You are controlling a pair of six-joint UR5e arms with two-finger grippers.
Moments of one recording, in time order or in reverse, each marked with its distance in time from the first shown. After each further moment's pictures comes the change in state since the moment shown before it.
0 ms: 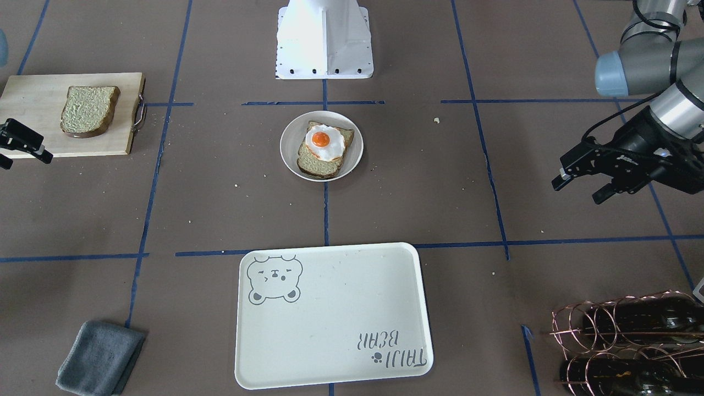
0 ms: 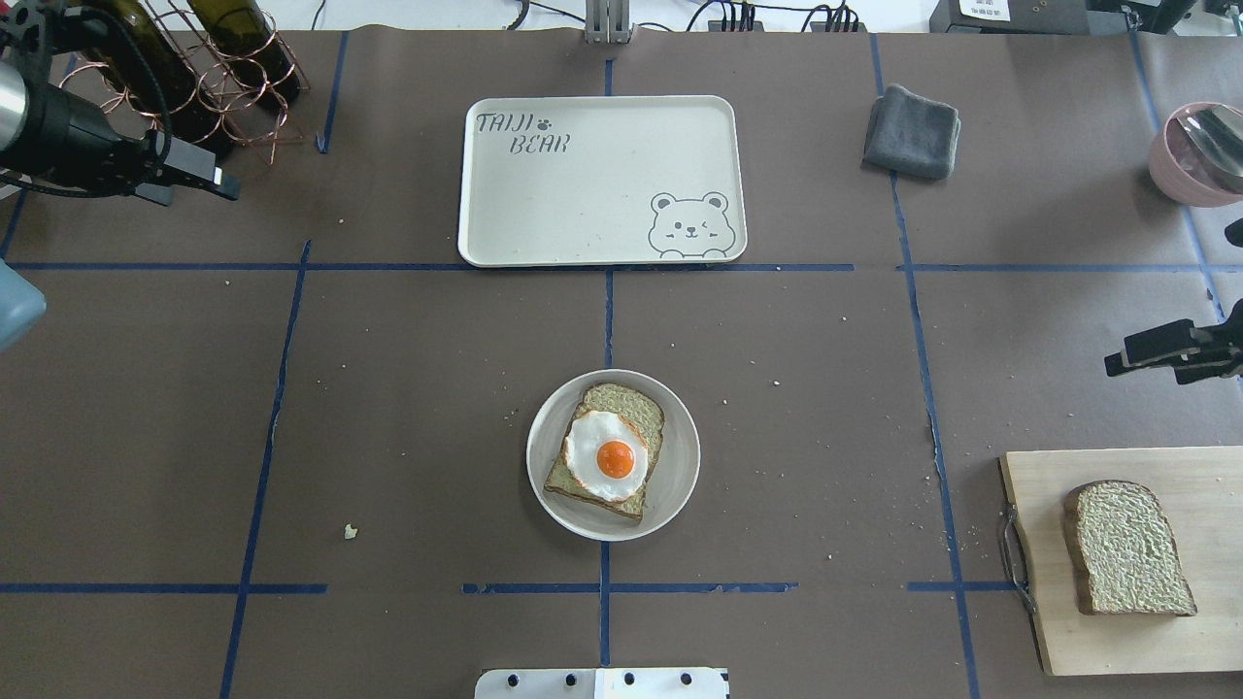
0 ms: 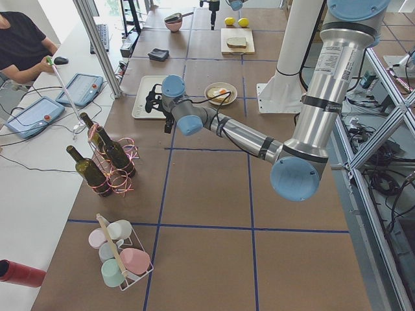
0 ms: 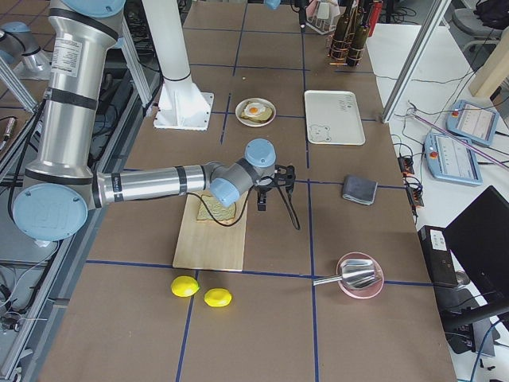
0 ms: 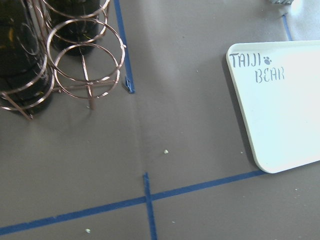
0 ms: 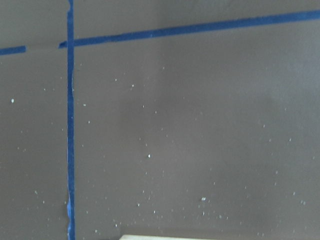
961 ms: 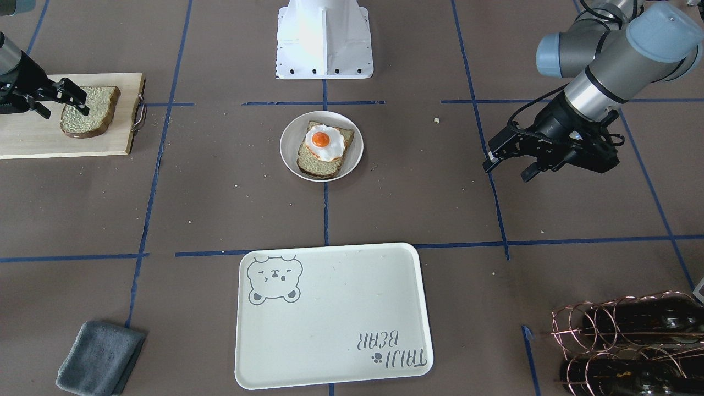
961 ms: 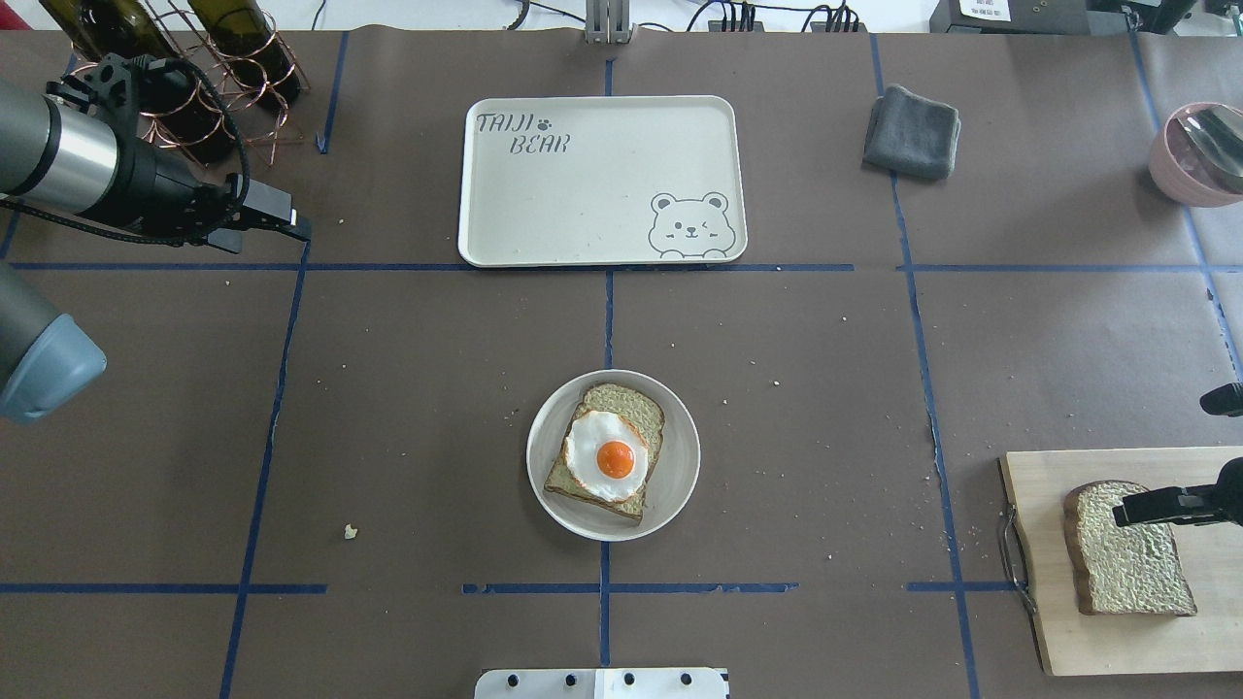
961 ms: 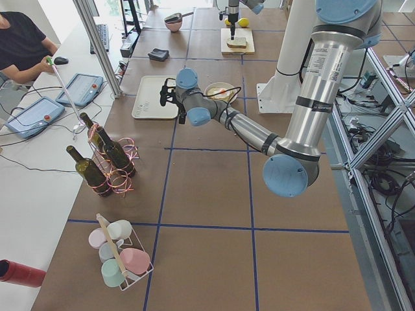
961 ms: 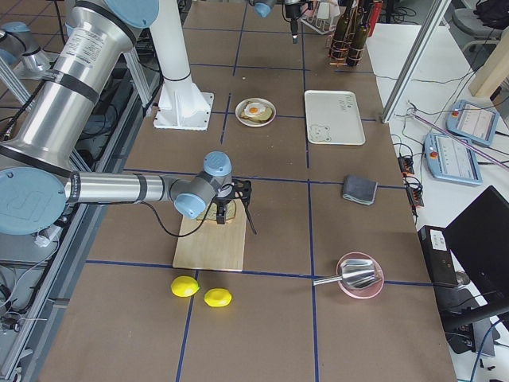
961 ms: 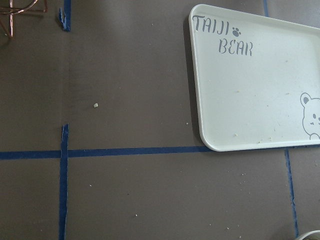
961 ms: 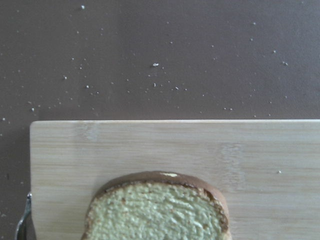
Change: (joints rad) left arm 0.097 -0.009 -0.052 -0.001 0.051 -0.154; right arm -0.332 -0.233 0.001 0.228 -0.233 0.151
